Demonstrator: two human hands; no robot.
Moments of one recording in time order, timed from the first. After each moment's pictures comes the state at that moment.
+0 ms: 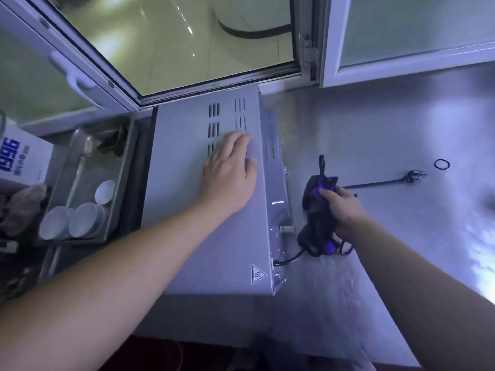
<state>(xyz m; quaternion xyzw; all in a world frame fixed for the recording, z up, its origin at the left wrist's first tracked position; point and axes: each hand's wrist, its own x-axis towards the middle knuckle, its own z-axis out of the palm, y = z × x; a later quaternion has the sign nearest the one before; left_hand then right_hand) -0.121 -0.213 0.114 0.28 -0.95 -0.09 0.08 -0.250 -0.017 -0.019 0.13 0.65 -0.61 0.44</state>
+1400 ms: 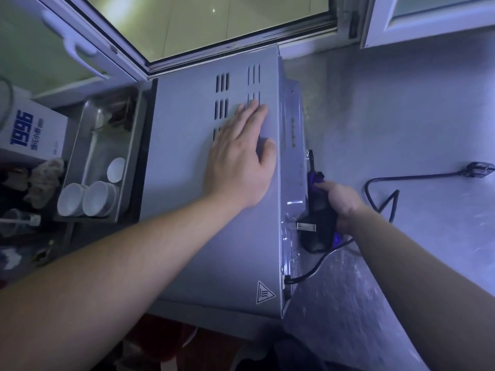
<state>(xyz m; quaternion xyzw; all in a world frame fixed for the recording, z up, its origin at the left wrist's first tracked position) -0.139 -0.222 0.099 0.31 -0.94 -0.10 0.10 -0.245 -0.075 -0.054 0.16 0.61 -0.53 0.56</state>
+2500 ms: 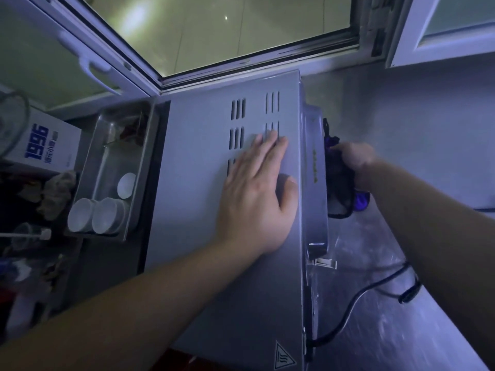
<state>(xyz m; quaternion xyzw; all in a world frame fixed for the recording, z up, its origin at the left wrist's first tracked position) -0.139 -0.220 0.102 0.30 -0.94 -0.10 0.10 -0.349 -0.171 -0.031 0.08 0.69 -0.53 0.49</state>
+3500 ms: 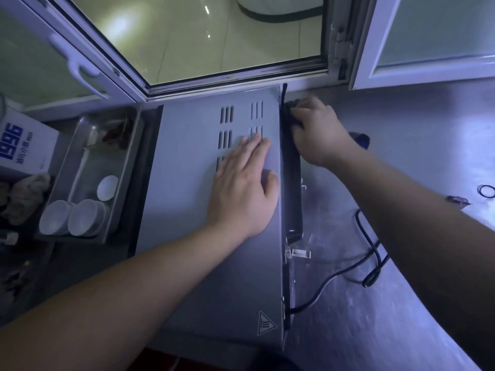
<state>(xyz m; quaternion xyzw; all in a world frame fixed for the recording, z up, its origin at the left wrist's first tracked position) -0.141 -0.219 0.101 0.30 -0.94 -0.09 0.11 -0.338 -0.174 0.073 -0.47 0.82 -0.29 0.13</state>
